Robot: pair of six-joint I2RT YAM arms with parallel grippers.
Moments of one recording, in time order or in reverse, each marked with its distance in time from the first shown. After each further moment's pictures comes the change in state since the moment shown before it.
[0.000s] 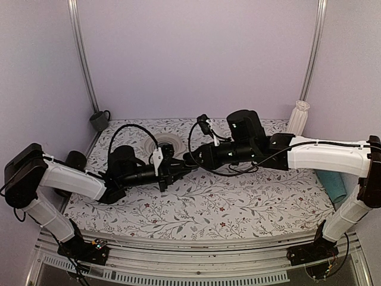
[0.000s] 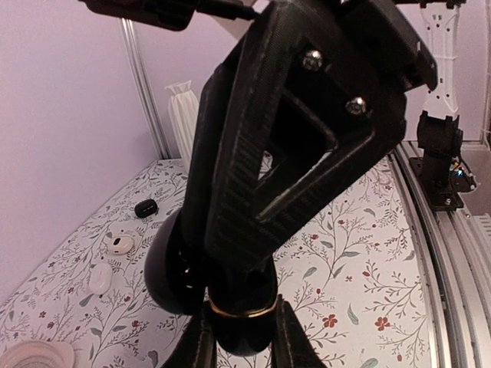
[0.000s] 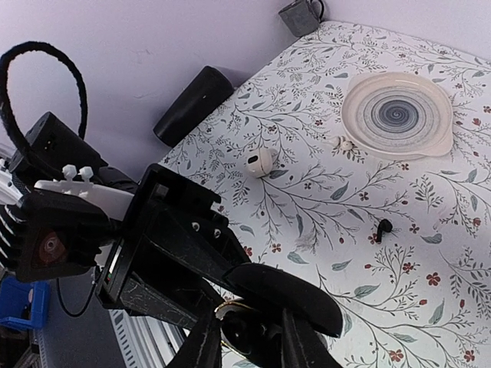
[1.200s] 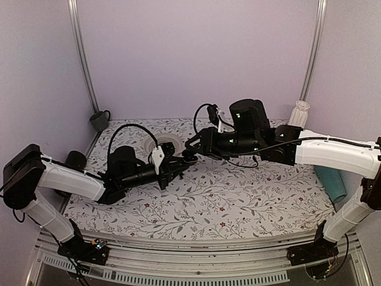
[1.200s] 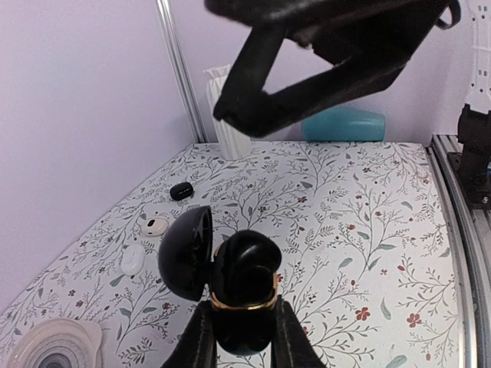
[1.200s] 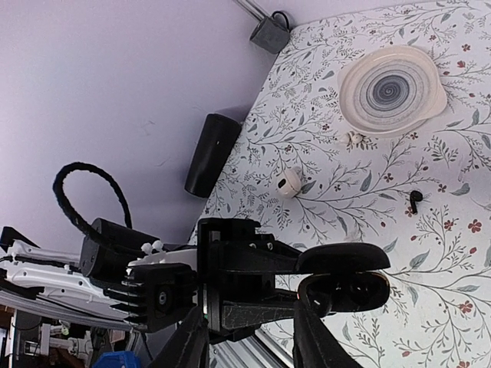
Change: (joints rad) left arm -0.011 -0.018 -0.003 -0.038 -0.156 0.017; right arm 0.030 -0.035 0.093 -0.083 0.120 0.417
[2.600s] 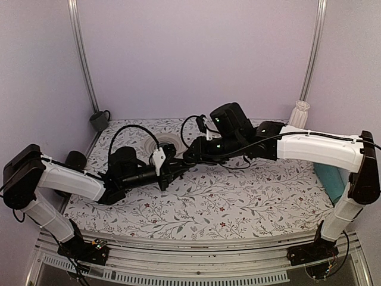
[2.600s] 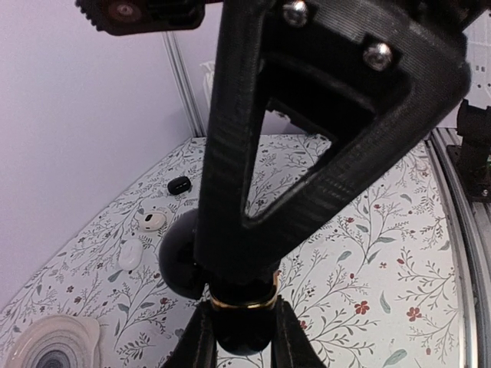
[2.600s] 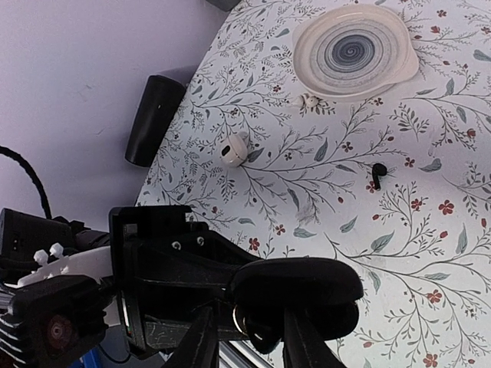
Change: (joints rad) left arm -0.004 0.000 0.000 -0.022 -0.001 0.010; right arm -0.001 0.139 0.125 -0.189 0.016 -0.087
